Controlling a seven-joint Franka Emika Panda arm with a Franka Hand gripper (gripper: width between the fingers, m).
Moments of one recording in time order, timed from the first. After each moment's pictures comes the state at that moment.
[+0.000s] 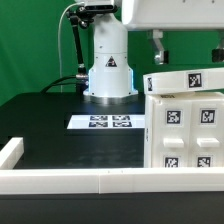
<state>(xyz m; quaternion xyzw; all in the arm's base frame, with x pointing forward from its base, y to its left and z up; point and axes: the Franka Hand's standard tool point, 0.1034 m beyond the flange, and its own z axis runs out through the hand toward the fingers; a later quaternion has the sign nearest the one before) 0.623 0.086 0.185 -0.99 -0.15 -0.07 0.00</state>
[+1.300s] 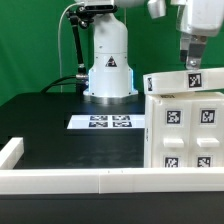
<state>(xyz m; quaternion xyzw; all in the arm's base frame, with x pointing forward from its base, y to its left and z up) 0.611 0.085 0.179 -0.73 -0.68 0.03 -0.03</state>
